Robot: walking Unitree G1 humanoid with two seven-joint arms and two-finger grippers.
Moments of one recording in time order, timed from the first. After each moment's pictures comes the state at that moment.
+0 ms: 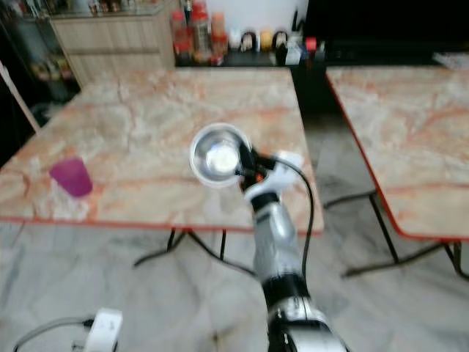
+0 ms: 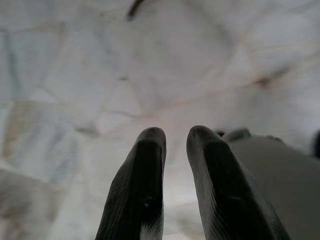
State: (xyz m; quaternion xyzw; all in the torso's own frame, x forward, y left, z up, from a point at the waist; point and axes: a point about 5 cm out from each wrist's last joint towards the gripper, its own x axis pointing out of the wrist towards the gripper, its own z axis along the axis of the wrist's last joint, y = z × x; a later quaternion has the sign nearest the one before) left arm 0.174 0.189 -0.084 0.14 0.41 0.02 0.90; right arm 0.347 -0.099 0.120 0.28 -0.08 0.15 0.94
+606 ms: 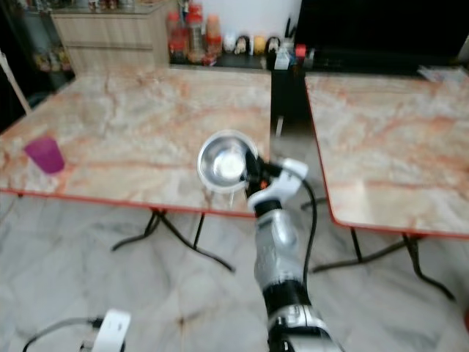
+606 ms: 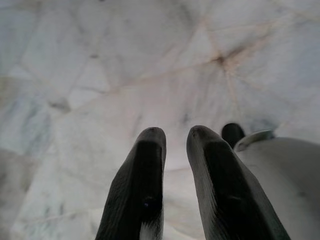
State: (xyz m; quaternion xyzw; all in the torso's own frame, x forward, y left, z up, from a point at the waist) left arm 0.168 0.205 -0.084 0.15 0.42 0.03 0.89; right arm 0.348 -0.093 0.124 0.28 -0.07 0.15 0.95
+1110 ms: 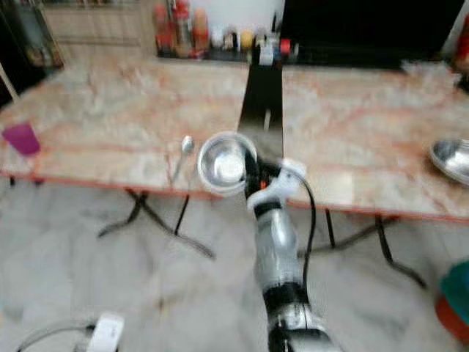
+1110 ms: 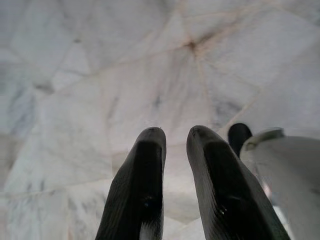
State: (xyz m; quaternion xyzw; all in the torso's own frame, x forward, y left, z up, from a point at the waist) left arm 0.167 0.211 -0.084 0.15 0.42 0.04 0.89; right arm 0.348 -0.095 0.122 0.28 -0.07 0.14 0.95
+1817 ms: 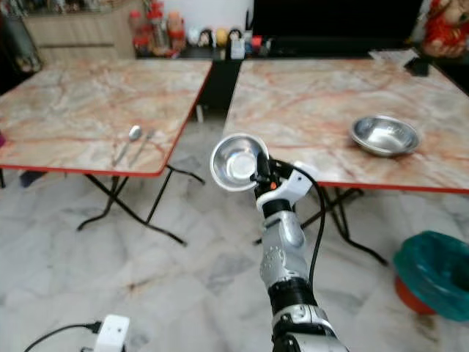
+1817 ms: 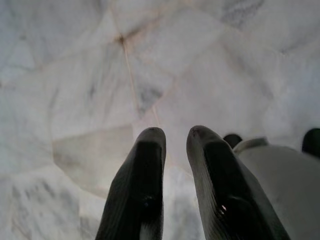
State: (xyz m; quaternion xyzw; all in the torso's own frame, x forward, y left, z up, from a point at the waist) left arm 0.172 0.192 -0.085 0.13 0.42 0.03 0.90; right arm 0.350 -0.111 0.122 0.29 -0.08 0.10 0.95
